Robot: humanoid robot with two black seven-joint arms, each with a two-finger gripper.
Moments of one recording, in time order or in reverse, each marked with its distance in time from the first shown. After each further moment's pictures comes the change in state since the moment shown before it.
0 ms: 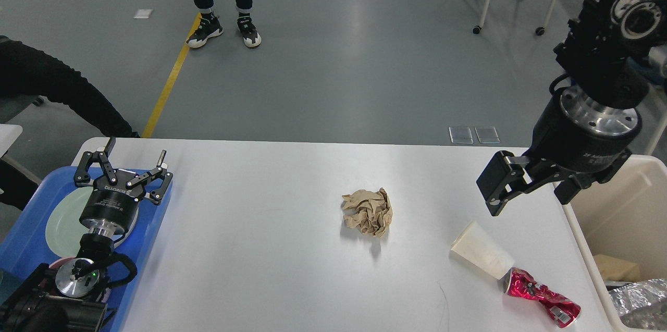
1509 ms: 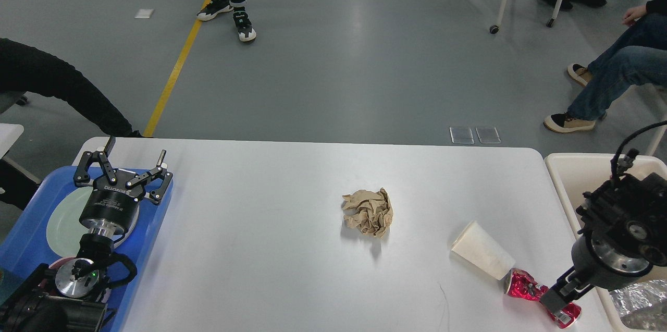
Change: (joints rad) left arm 0.000 0.000 -0.002 0.000 0.000 -0.001 0.001; right arm -0.652 -0.145 -0.162 0.045 -0.964 -0.571 0.288
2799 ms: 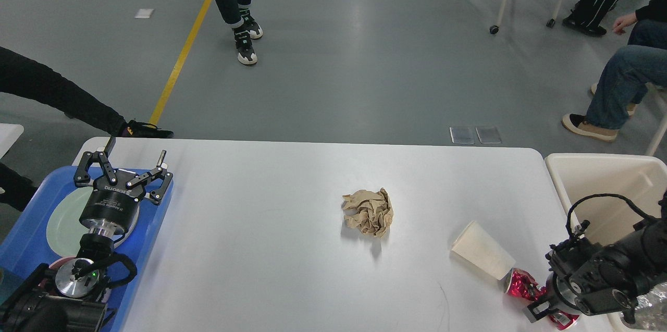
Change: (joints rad) left arm 0.000 0.000 0.001 0.000 0.000 0.000 -0.001; right arm -0.592 0.253 0.029 -0.567 0.203 -0.265 -0.090
